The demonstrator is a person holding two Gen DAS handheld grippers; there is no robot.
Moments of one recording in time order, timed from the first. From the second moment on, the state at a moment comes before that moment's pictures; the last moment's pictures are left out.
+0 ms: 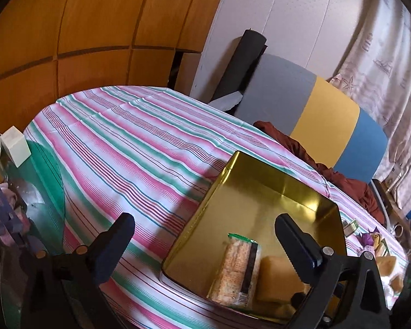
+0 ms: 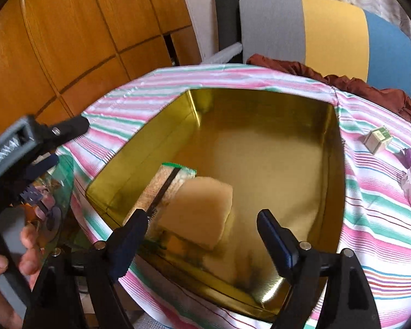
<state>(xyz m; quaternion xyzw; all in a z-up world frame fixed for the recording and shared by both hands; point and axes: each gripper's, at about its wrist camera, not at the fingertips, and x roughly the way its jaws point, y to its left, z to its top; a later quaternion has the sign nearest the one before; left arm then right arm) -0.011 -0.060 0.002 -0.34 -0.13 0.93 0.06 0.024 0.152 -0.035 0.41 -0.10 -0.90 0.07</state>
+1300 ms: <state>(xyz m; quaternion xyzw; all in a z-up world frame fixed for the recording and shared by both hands) 0.096 0.157 -0.003 -0.37 0.04 0.86 0.34 0.168 0.400 -0.057 0.35 -0.19 -0.88 -0.27</state>
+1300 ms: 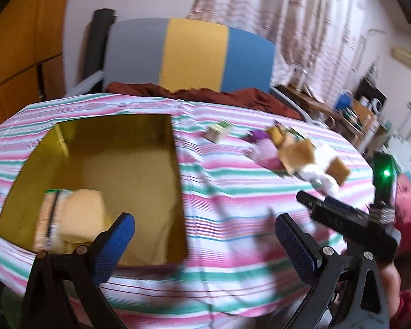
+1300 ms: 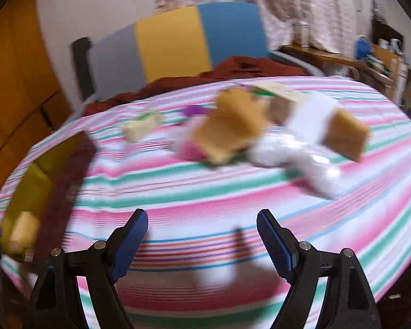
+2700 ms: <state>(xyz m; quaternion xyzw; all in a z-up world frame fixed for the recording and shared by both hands) 0.124 0.391 -0.050 -0.35 0.17 0.75 0.54 0.251 0.535 -0.090 0.22 -0.30 -0.83 -0.42</state>
